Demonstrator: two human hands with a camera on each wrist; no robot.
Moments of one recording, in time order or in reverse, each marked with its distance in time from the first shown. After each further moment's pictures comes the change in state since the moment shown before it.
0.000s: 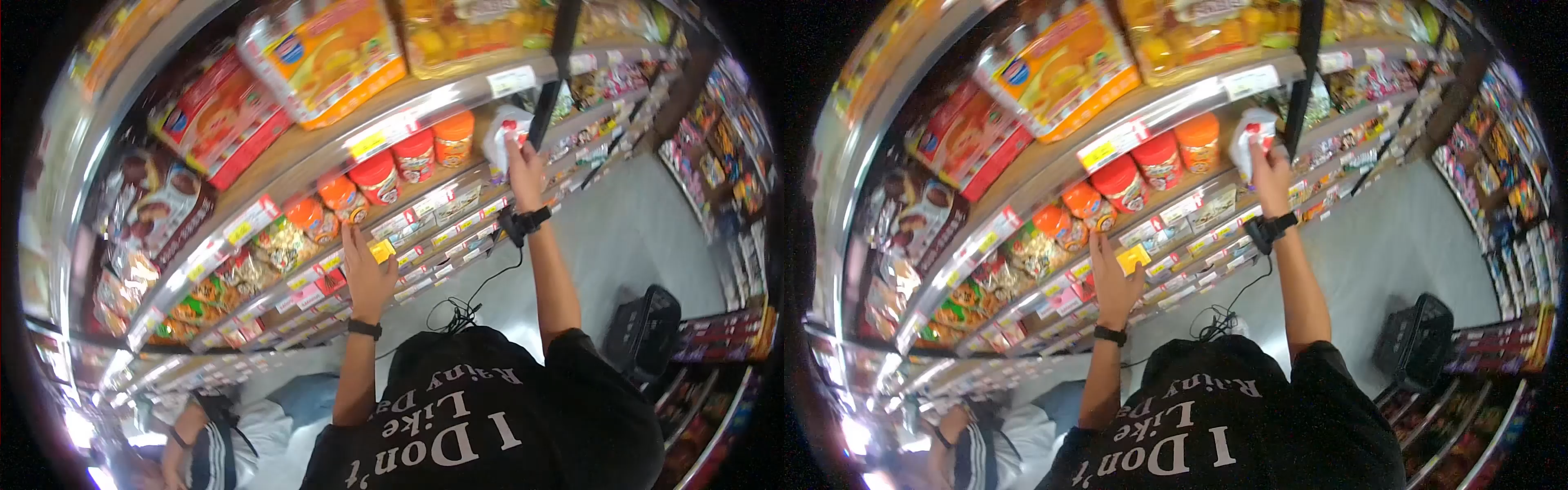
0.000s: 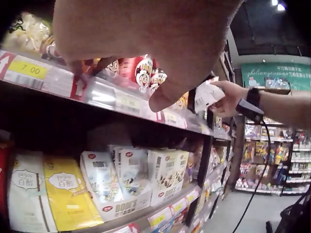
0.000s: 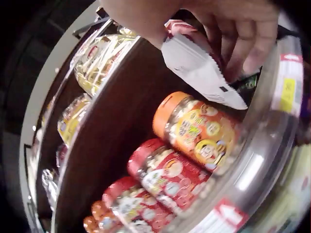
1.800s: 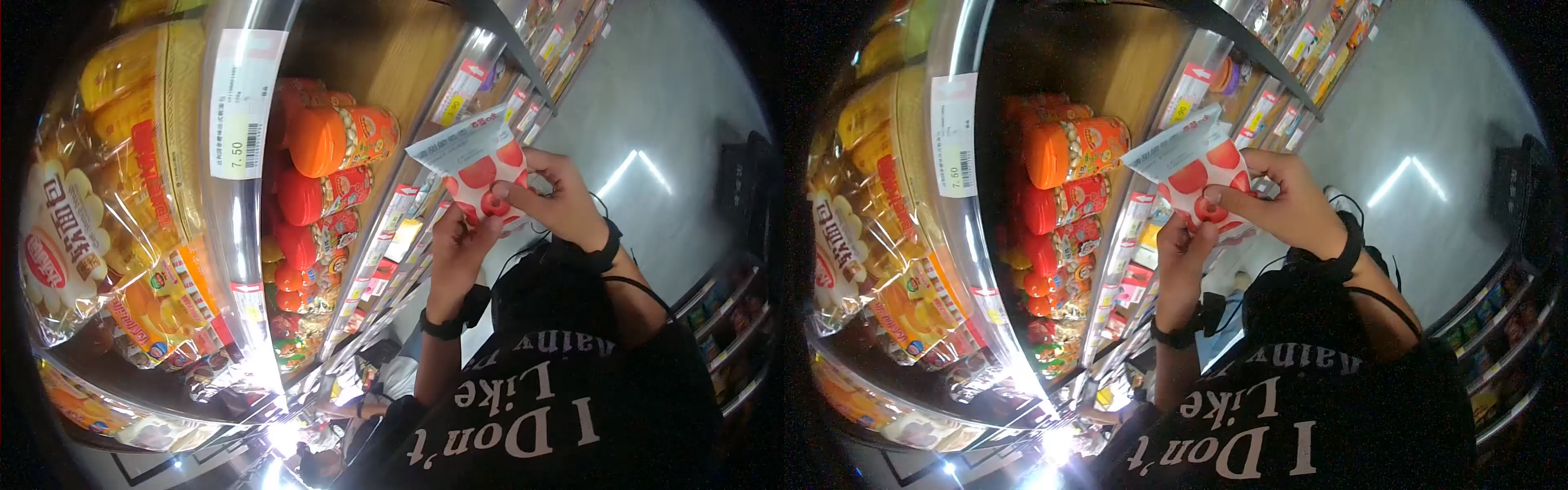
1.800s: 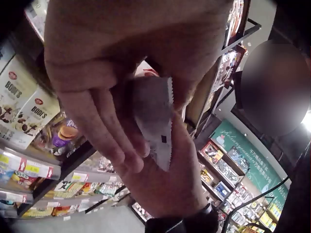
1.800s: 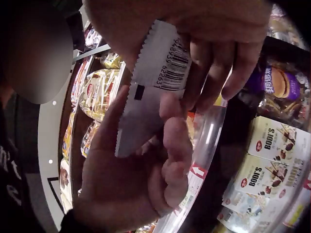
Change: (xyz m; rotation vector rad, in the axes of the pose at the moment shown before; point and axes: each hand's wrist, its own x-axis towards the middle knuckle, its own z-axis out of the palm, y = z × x) left_hand 0.073 0.191 0.106 -1.019 -0.706 -0.550; right_hand -0.051 0.036 -0.097 0.281 -0.353 0.334
